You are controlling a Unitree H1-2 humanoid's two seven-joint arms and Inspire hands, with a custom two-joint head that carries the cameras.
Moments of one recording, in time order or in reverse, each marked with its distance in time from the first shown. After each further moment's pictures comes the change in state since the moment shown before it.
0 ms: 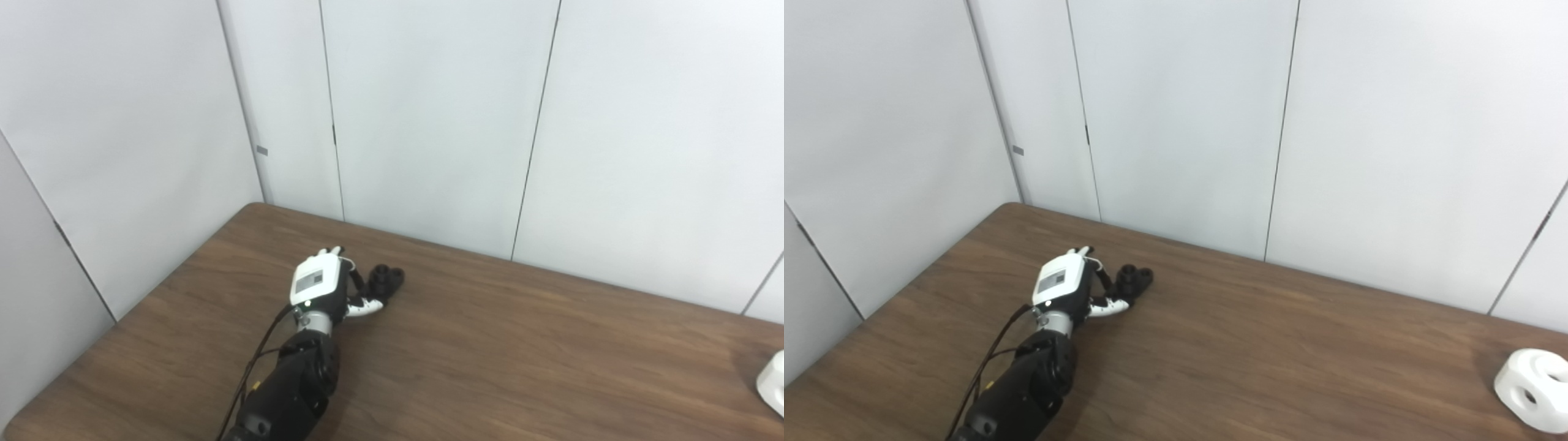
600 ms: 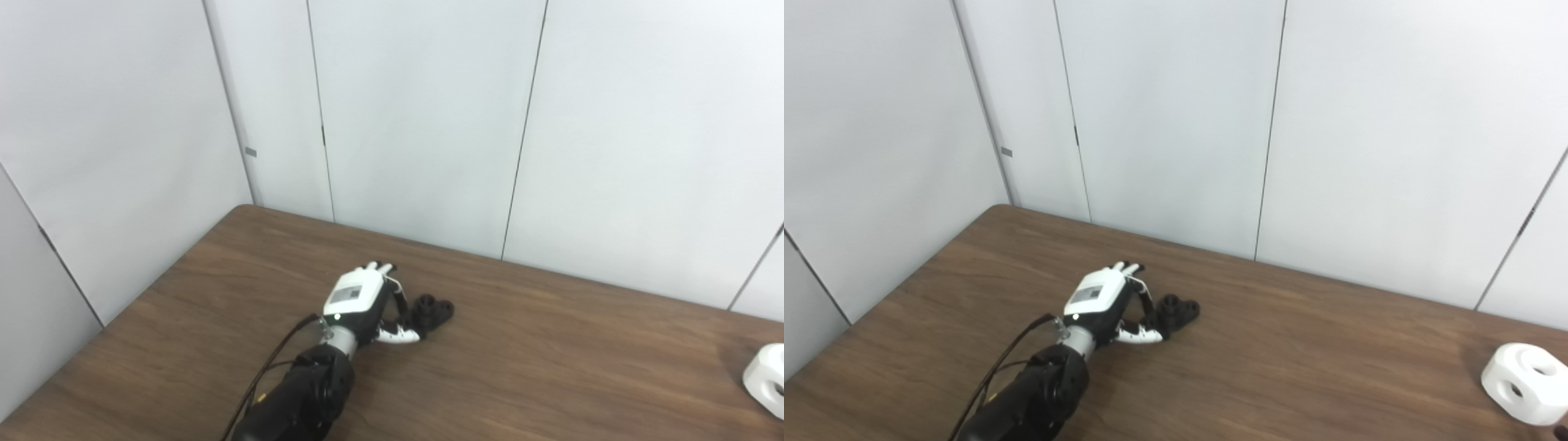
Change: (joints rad) left arm 0.040 0.013 -0.123 -0.131 0.008 -0.126 -0.135; right arm 0.017 0.003 0.014 -0.039 -0.027 0.027 -0.006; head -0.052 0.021
